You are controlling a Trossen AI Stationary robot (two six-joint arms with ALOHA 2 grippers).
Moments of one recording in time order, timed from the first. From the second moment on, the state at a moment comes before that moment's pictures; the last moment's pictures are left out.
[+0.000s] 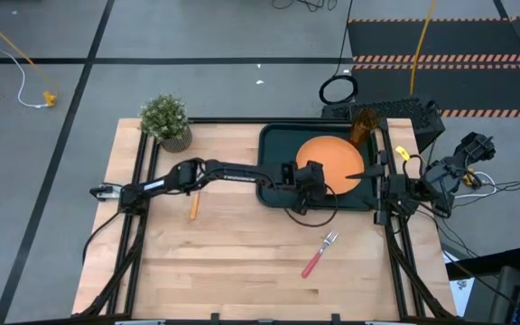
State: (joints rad) left arm 0.06 2.52 2.18 -0.47 -0.06 0.61; right arm 0.62 0.55 0.71 -0.23 0.68 -0.17
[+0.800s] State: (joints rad) left arm 0.02 2.50 2.18 -0.43 -0.14 0.46; right arm 0.62 0.55 0.71 -0.23 0.68 -0.14
